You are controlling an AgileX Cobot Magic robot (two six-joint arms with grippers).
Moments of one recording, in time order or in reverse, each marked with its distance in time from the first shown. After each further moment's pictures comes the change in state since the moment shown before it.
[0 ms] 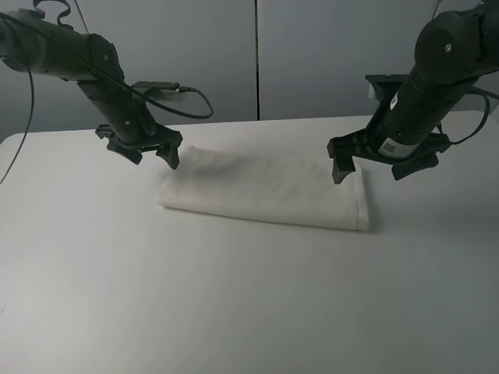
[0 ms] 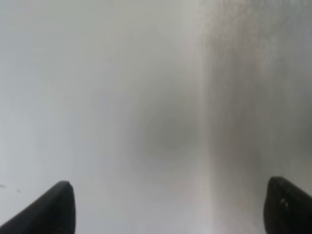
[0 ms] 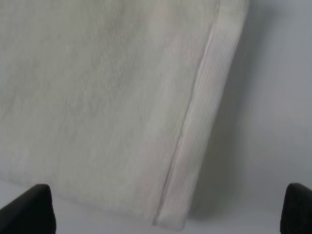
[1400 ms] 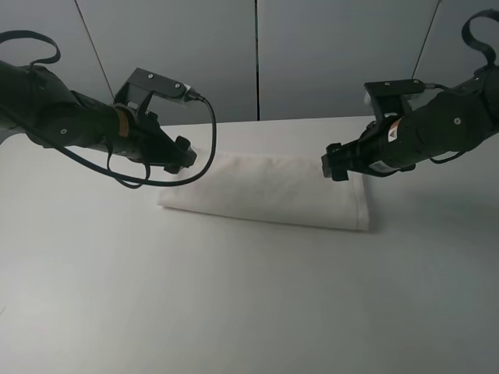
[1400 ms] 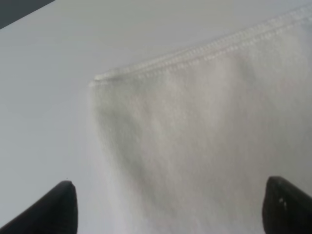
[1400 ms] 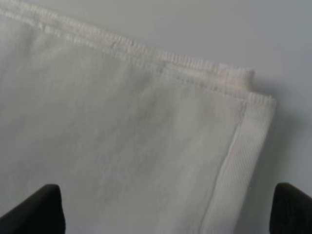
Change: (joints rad) left arm -0.164 -0.373 0.629 0.604 -0.776 -0.479; right arm 0.000 0.000 0.237 -0.159 -0.586 0.042
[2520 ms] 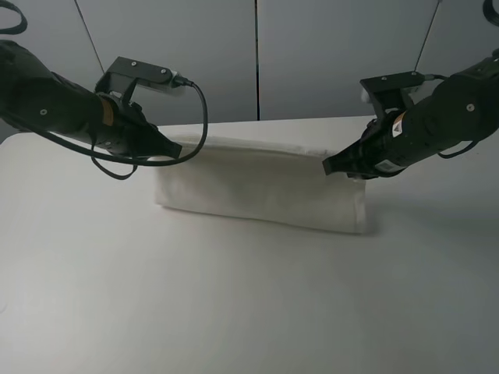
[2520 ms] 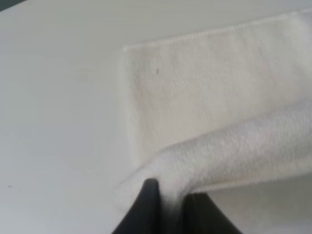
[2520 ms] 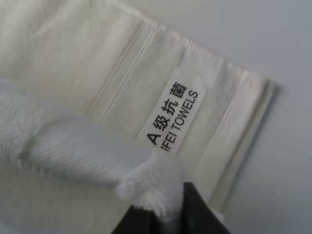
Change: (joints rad) left arm -0.008 -0.079 0.005 -0.062 0.170 -0.021; right arm 0.038 -0.085 0.000 0.015 0.133 -0.058
